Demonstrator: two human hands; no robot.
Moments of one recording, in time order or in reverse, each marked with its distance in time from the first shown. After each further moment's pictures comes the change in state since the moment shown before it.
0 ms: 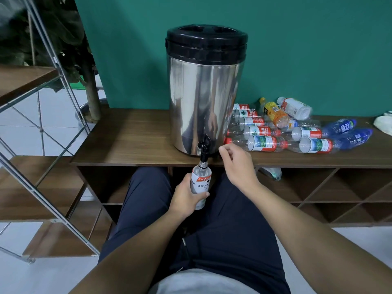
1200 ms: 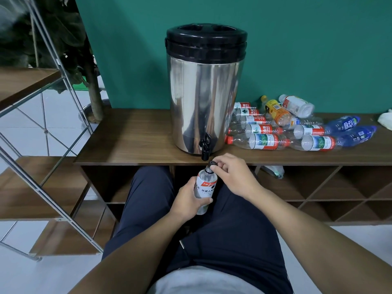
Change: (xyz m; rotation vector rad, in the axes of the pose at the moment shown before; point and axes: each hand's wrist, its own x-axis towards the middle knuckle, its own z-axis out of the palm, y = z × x) left_hand -0.015 0.007 -0.003 0.070 -0.103 0.013; right_hand -0.022 -0.002 -0.002 -0.076 -0.296 -0.077
